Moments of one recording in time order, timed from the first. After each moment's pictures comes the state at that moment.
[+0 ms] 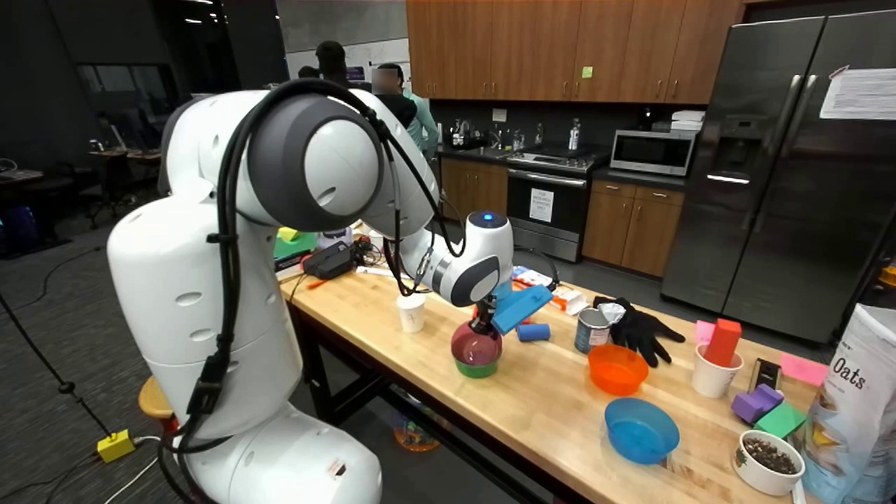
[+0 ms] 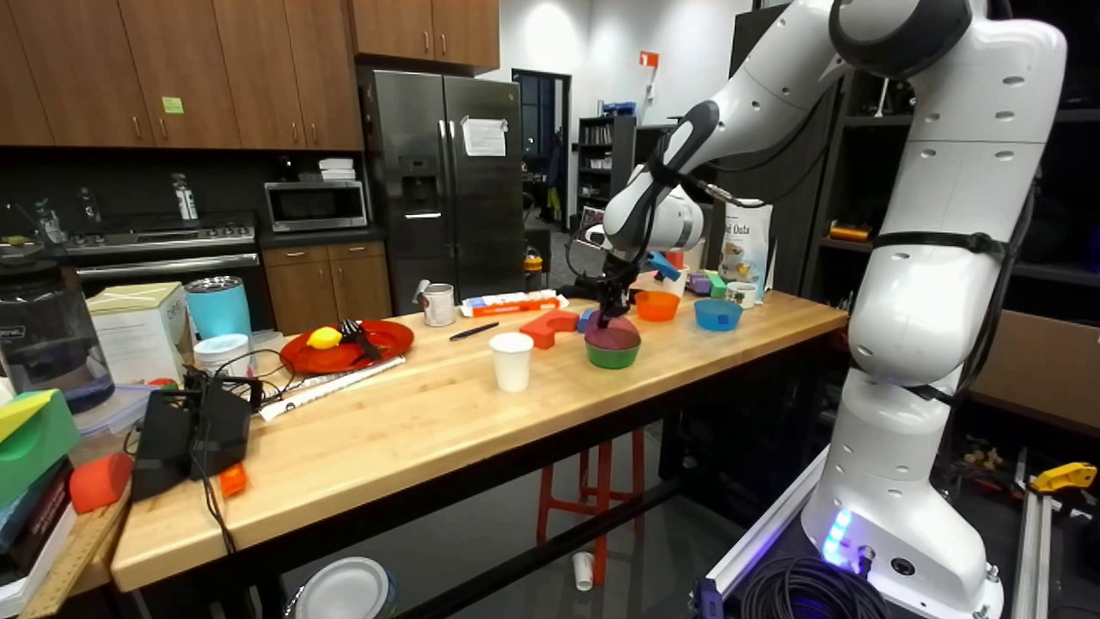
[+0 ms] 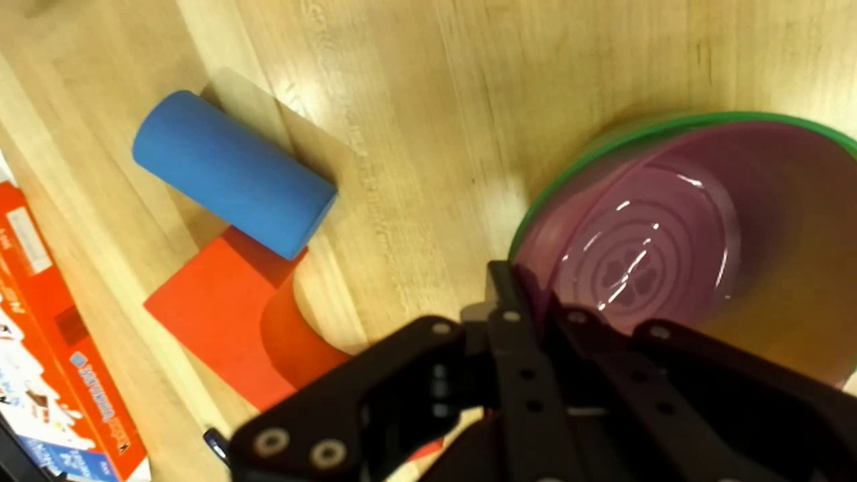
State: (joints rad) arm 0.07 -0.03 -0.16 -2.52 0.23 2.78 -1.42
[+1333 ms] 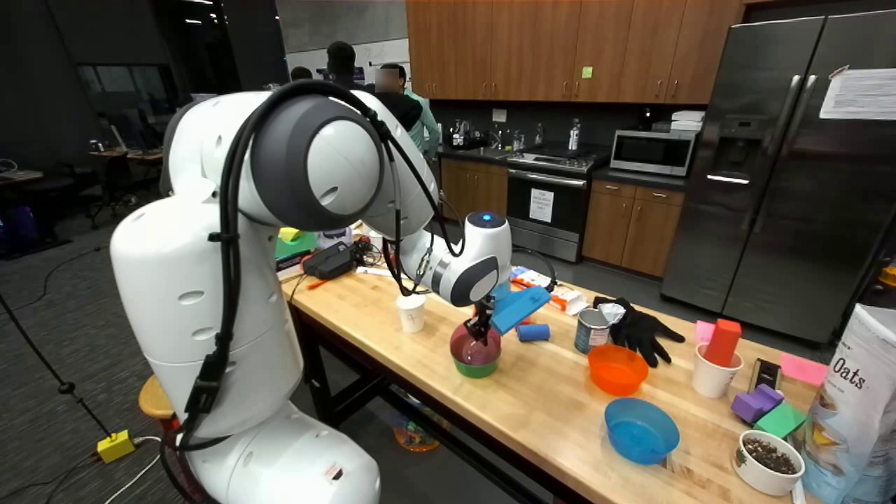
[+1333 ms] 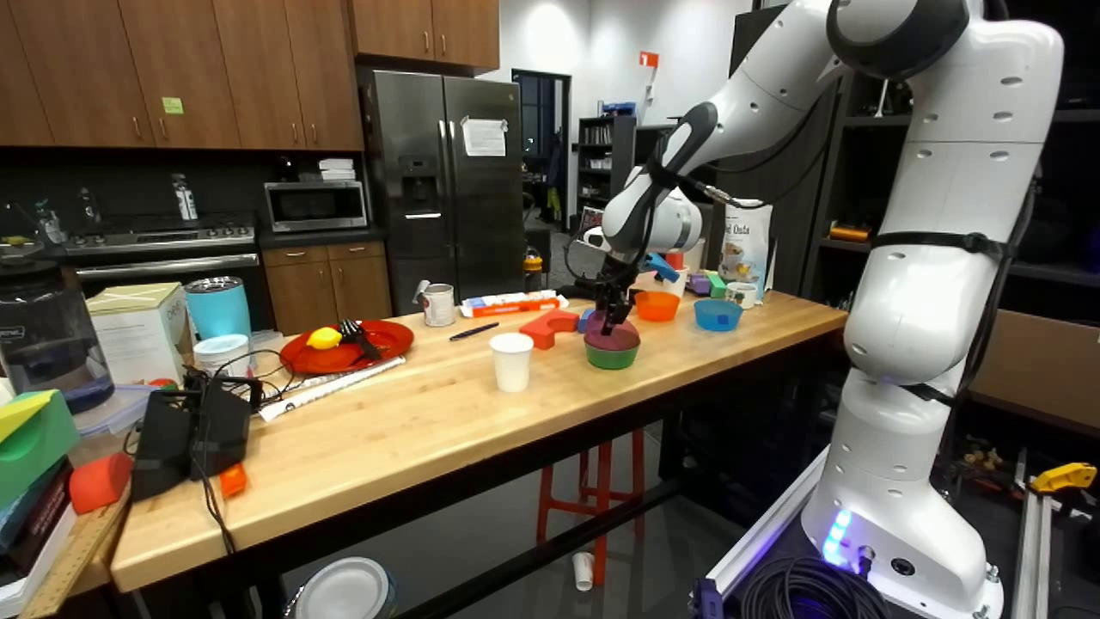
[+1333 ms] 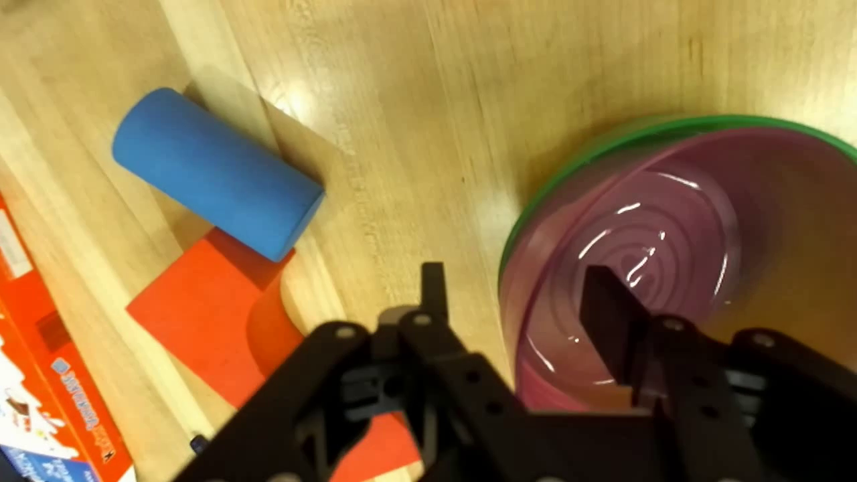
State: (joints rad) arm 0.03 -0.03 -0.11 -2.51 0.22 2.76 -1.40
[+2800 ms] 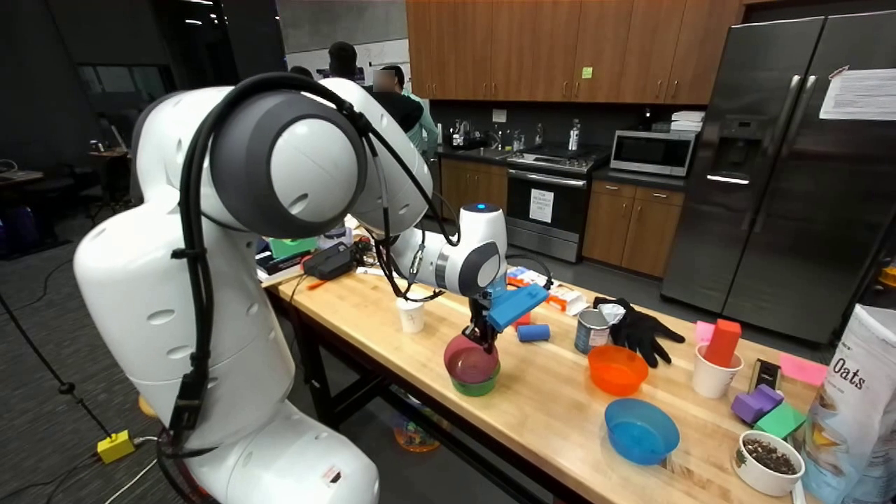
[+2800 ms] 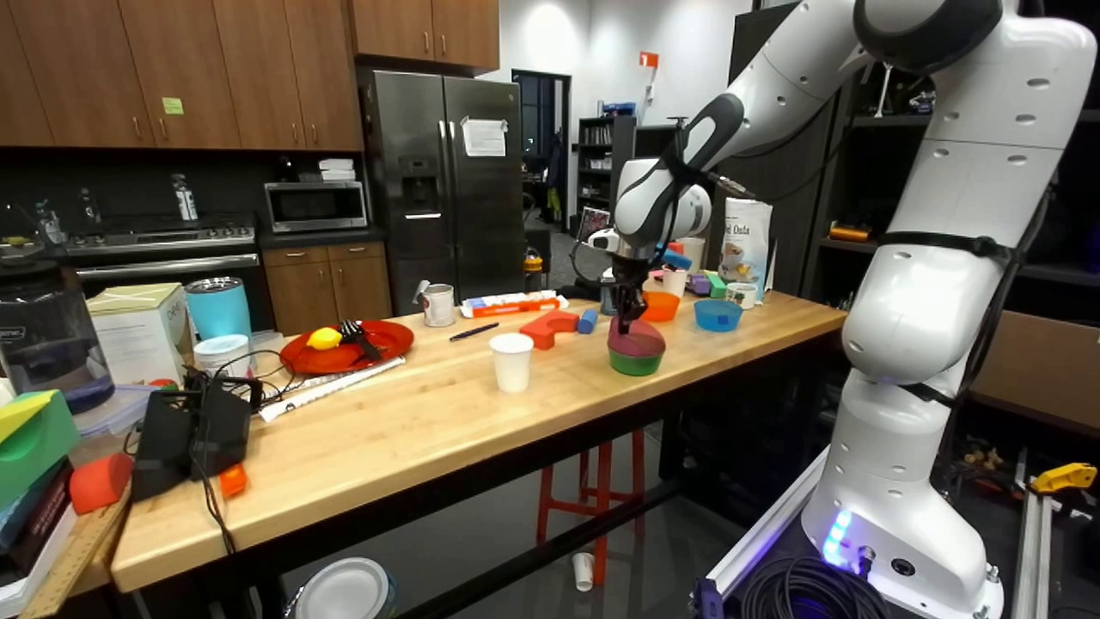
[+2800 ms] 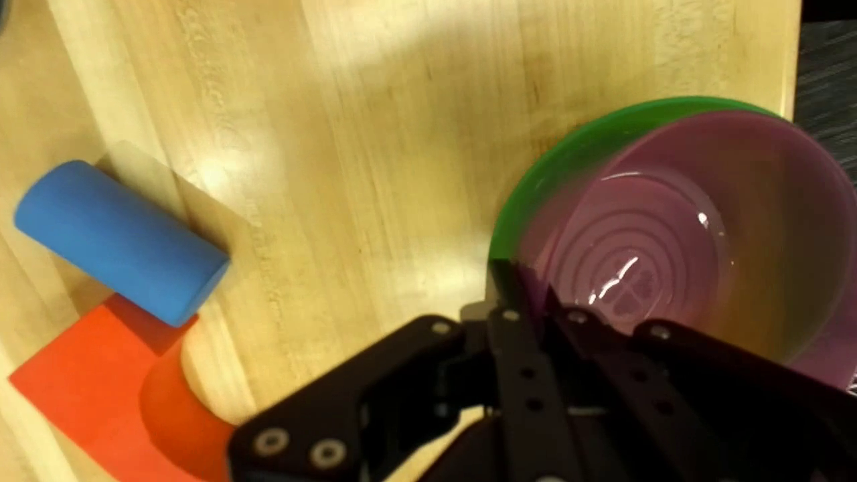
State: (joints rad) arm 0.00 -0.11 -0.11 -2.52 -0.03 2.53 -1.27
